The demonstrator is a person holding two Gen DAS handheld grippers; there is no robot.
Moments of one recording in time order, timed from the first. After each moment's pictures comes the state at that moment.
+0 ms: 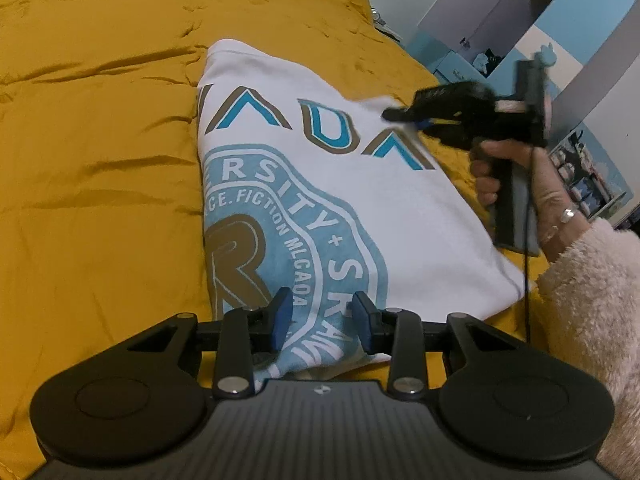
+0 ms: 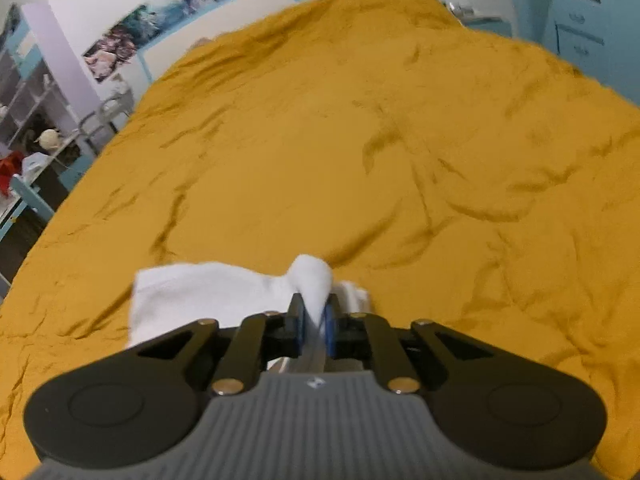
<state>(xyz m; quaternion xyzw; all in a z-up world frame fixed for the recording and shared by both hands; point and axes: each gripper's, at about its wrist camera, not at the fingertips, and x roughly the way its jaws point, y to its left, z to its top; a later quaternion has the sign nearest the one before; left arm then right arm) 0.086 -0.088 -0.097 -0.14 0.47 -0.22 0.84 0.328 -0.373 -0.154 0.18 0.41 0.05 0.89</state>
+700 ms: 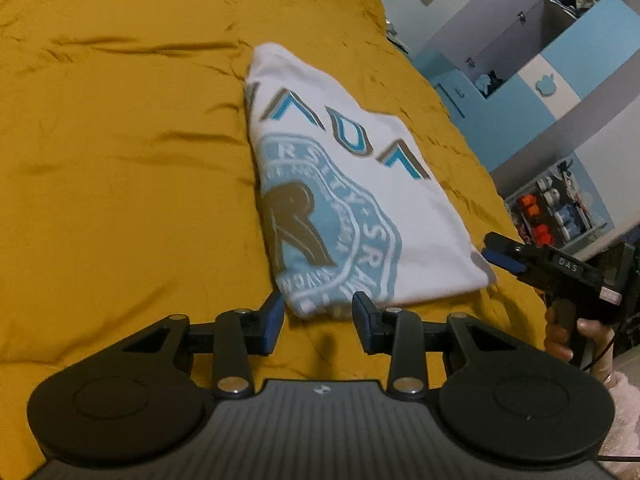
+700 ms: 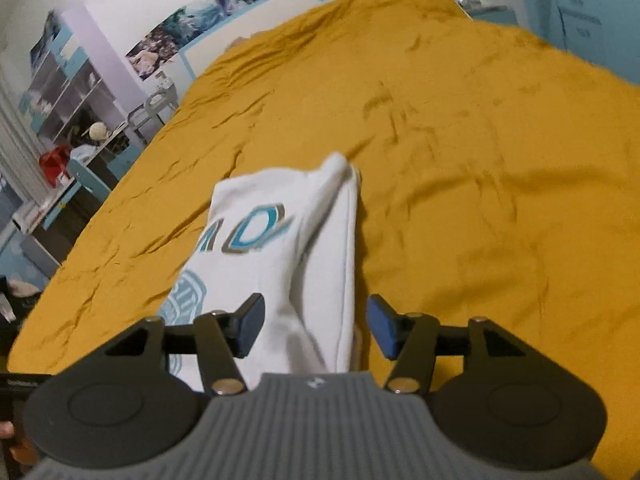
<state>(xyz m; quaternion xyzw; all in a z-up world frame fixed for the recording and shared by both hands) 0.054 -0.028 -0.077 -0.20 0.48 -0.23 0.82 0.122 -0.408 -0.109 0.21 0.39 0.11 0.89</state>
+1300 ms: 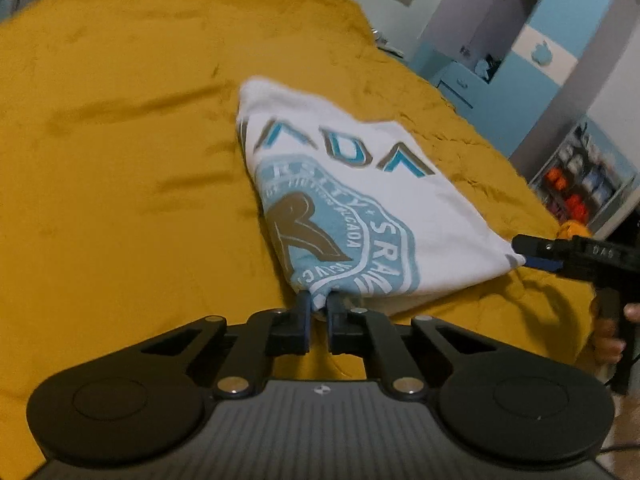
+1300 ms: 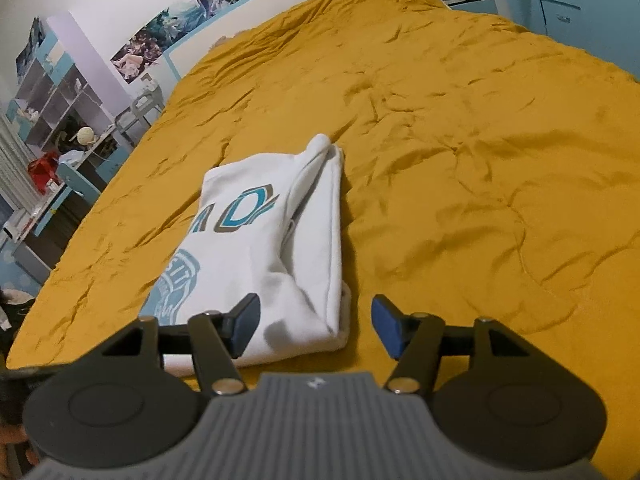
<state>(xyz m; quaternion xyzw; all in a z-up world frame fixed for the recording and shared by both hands) 0.040 -0.049 -0.060 -0.08 0.43 -0.20 0.88 0.092 -0.409 -0.112 0.22 0.39 0.10 0.89</state>
